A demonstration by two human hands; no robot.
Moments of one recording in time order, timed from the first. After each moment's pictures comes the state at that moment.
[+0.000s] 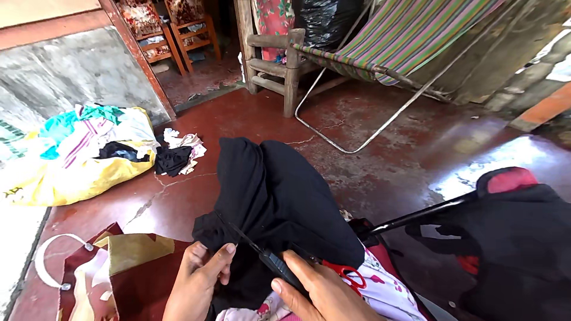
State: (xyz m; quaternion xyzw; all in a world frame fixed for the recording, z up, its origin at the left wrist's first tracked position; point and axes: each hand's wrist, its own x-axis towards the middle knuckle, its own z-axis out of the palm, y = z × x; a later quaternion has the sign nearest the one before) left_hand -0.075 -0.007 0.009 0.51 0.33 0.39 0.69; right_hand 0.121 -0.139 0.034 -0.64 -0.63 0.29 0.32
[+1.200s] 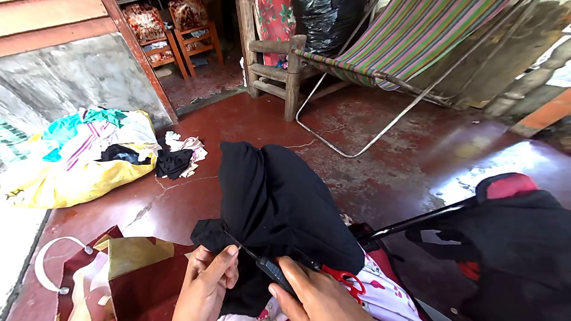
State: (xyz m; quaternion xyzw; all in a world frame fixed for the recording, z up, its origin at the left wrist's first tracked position) left_hand -0.062 -0.016 0.009 0.42 0.26 0.44 0.75; right_hand 0.110 -0.140 0.039 -0.67 -0.65 0.20 0.28
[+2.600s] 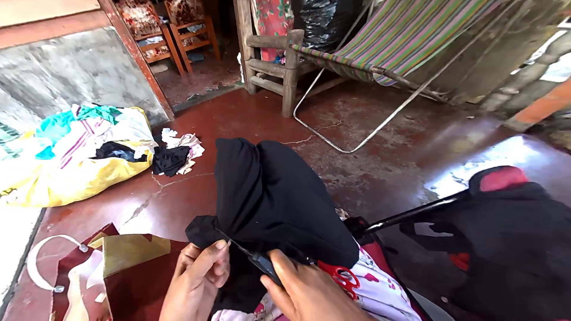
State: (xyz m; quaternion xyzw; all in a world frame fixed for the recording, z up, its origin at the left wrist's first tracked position) left_hand -0.068 -0.018 0.018 0.39 0.28 0.43 0.77; right_hand 0.102 -0.135 0.027 -0.67 -0.67 0.12 0.28
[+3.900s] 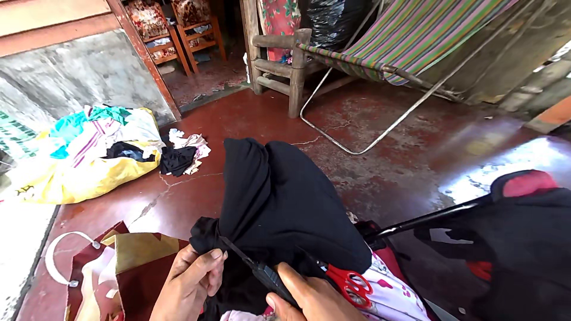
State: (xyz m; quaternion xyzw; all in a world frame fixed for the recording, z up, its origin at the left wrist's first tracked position) left_hand -0.100 0.001 0.016 0.48 0.22 0.38 0.75; right_hand 0.104 -0.139 0.046 -0.63 -0.64 0.33 0.28
